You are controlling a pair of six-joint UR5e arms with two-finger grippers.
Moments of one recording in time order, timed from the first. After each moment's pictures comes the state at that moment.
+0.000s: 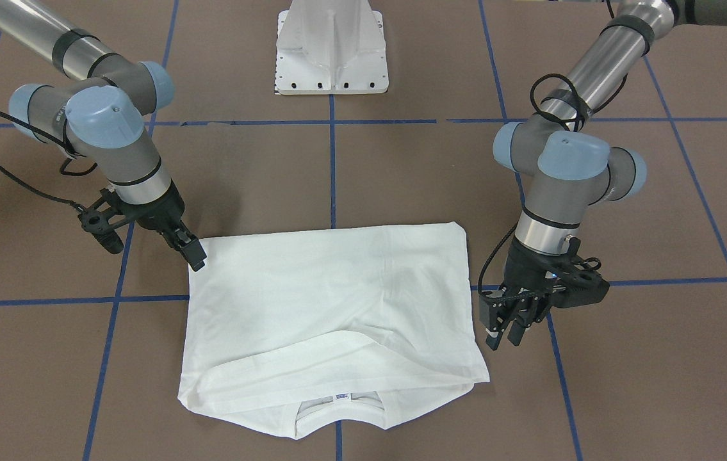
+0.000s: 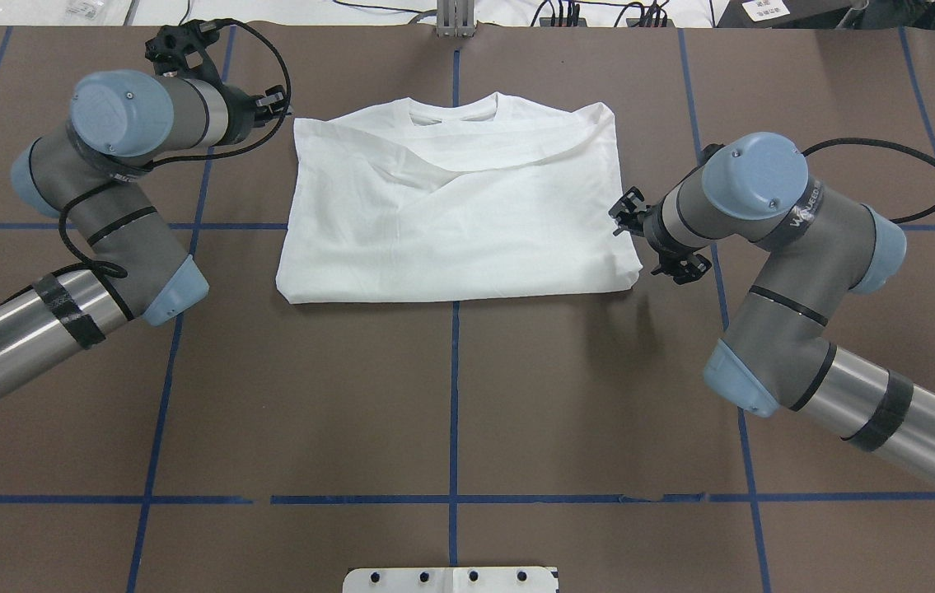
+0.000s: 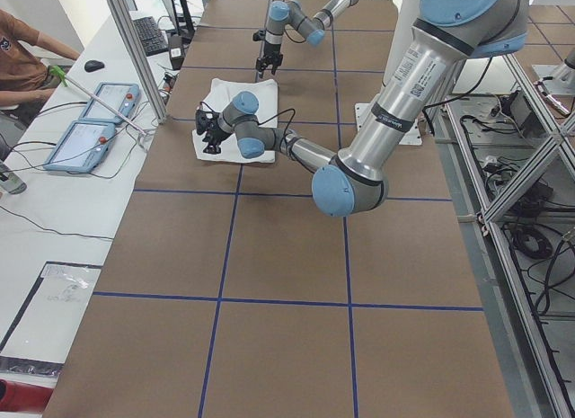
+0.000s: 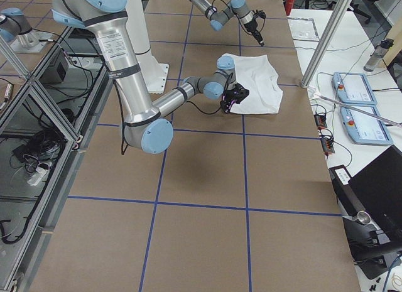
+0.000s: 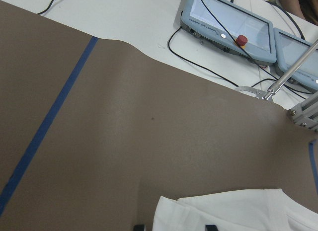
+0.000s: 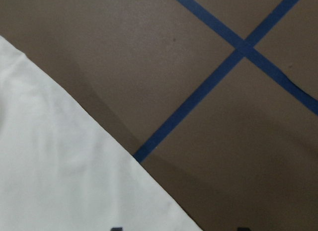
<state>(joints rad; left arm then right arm) -0.82 -2.16 -1.30 -2.38 -1.63 -1.38 0.70 -1.17 1.64 -1.23 1.86 1.91</state>
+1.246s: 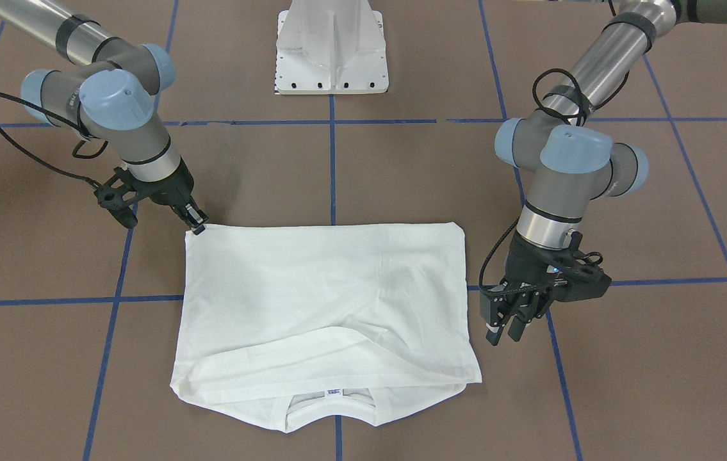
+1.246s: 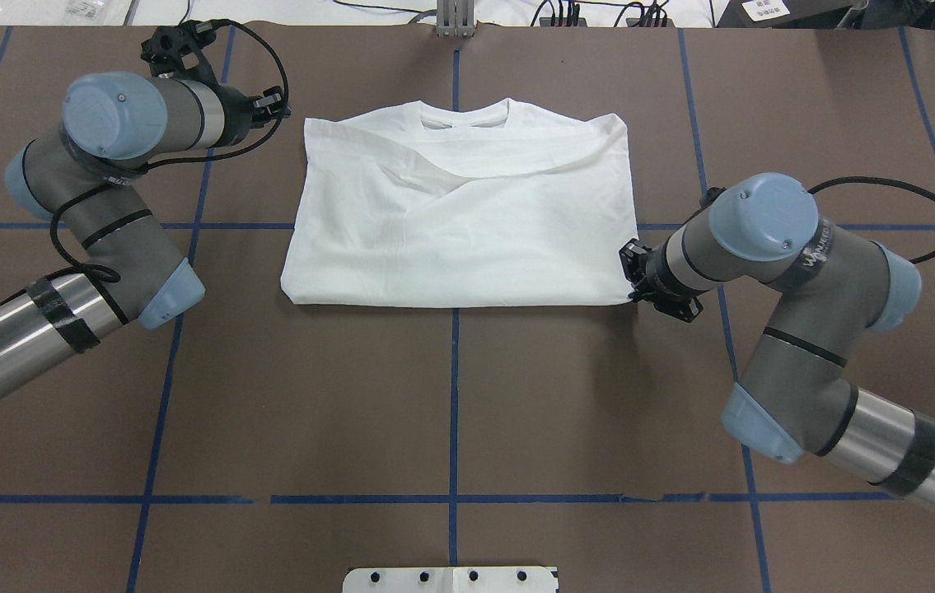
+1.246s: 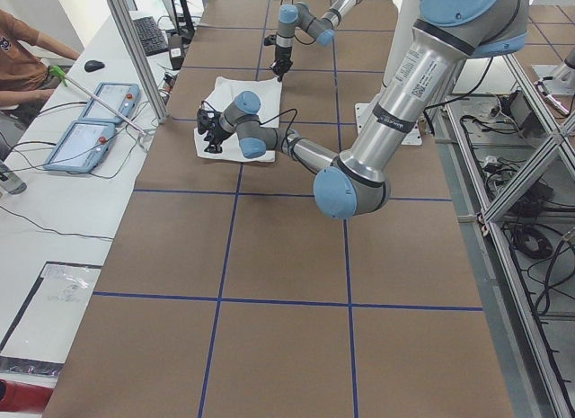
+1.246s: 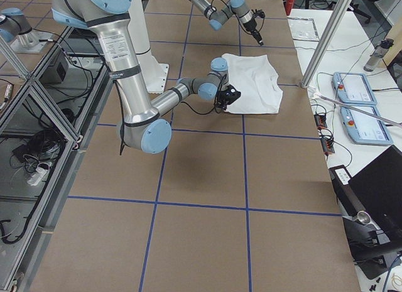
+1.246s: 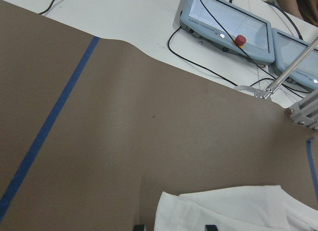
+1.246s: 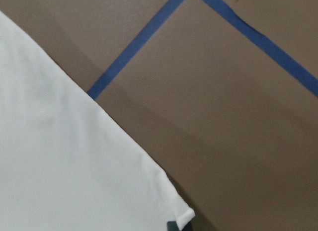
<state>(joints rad) -0.82 -2.15 -1.34 -2.38 -1.63 -1.38 0.64 -1.28 1.77 -1.25 1.92 1.96</state>
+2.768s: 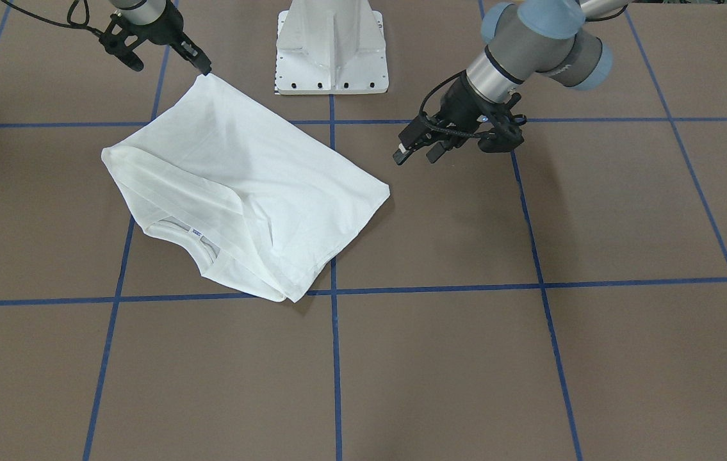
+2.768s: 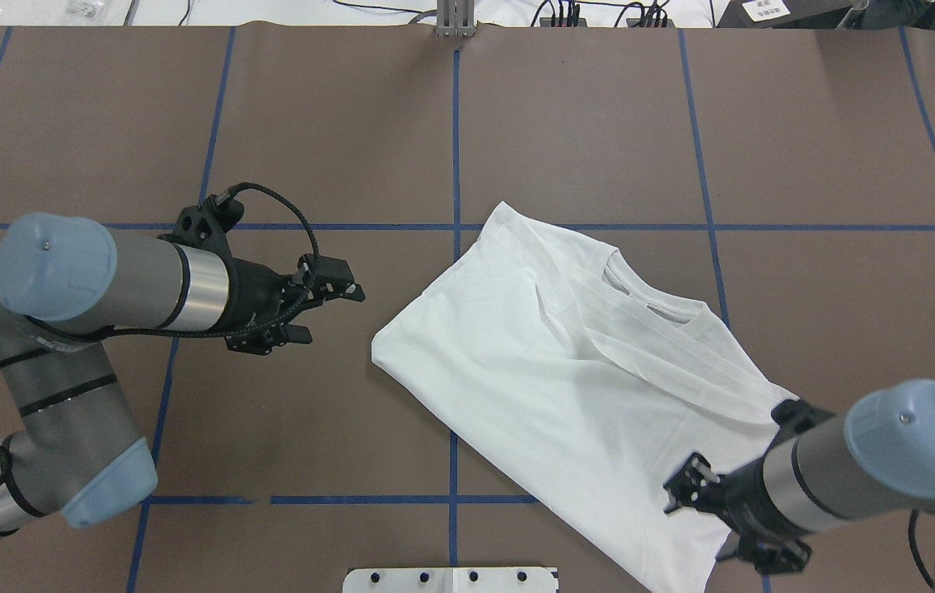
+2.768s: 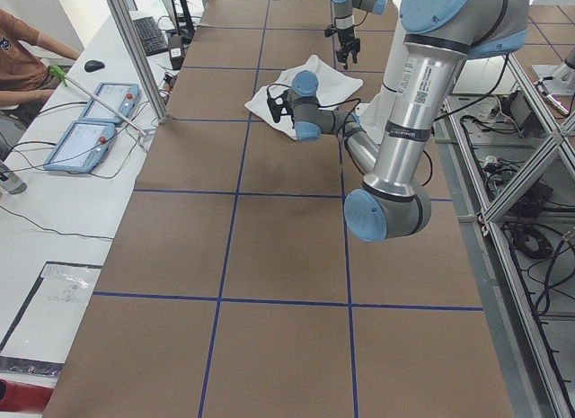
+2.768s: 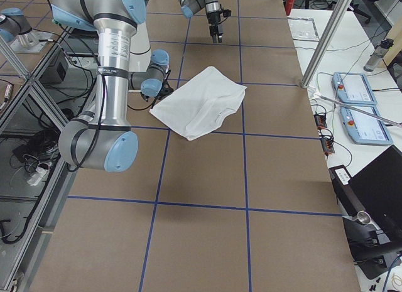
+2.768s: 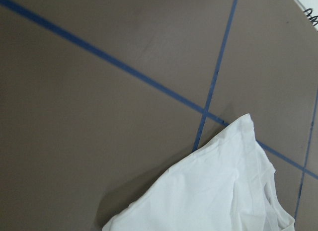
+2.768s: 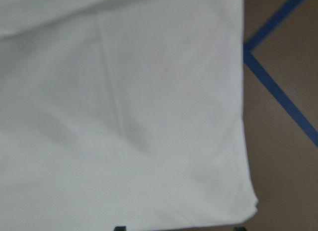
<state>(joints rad) -0.54 -1.90 -1.85 -2.26 -1.93 -1.86 0.37 -1.62 2.21 -1.25 2.02 2.15</state>
